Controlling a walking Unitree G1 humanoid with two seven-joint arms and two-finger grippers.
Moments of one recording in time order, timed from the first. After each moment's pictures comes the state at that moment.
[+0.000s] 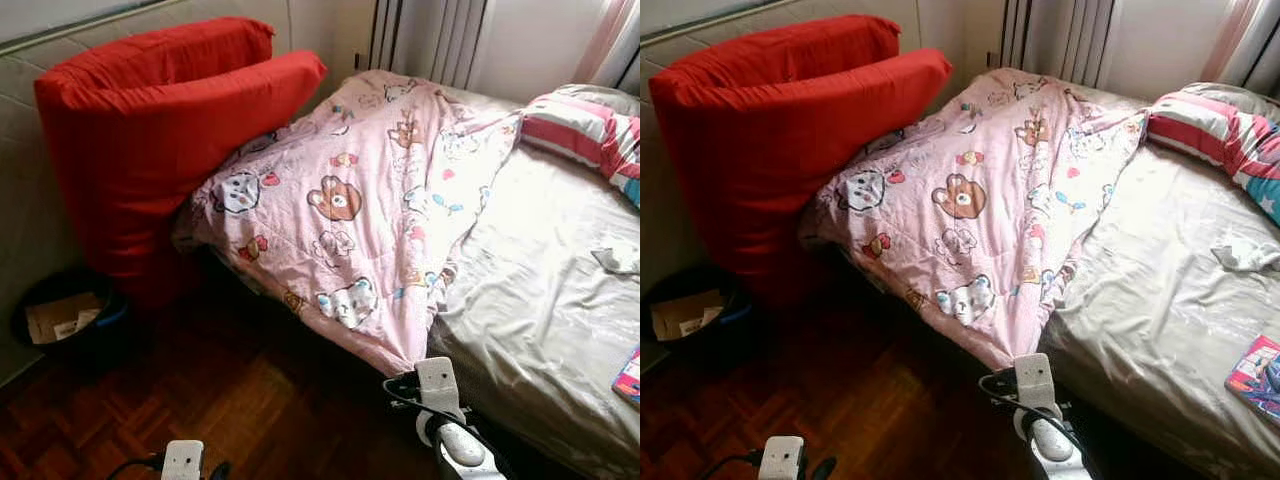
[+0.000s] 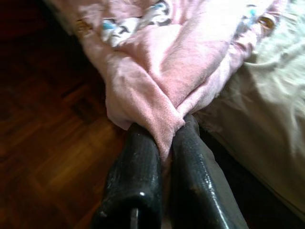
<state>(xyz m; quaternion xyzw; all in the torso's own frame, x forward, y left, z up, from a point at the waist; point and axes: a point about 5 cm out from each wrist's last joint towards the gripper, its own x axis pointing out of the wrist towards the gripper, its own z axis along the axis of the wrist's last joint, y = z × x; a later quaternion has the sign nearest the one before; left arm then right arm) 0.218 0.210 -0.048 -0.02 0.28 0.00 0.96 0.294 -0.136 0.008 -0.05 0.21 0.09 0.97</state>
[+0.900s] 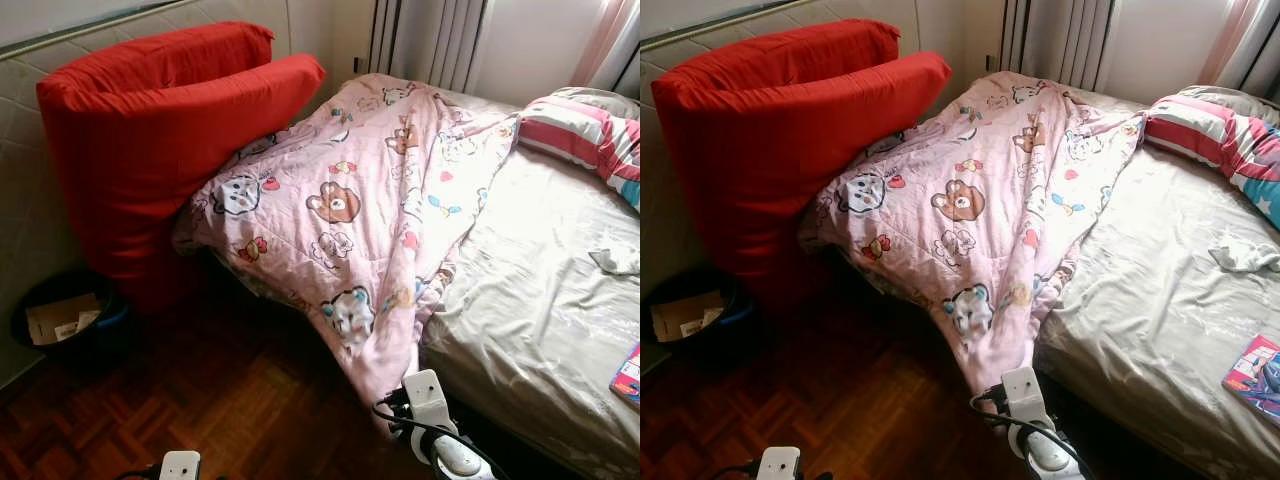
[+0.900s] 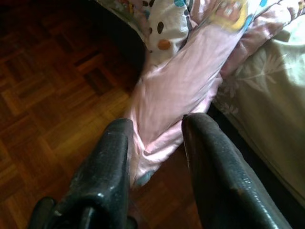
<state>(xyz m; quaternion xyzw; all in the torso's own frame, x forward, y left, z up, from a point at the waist) 0.208 0.215 -0.056 -0.02 0.31 0.00 0.95 0.282 -0.135 -0.009 -0.07 0.26 0.12 0.96</state>
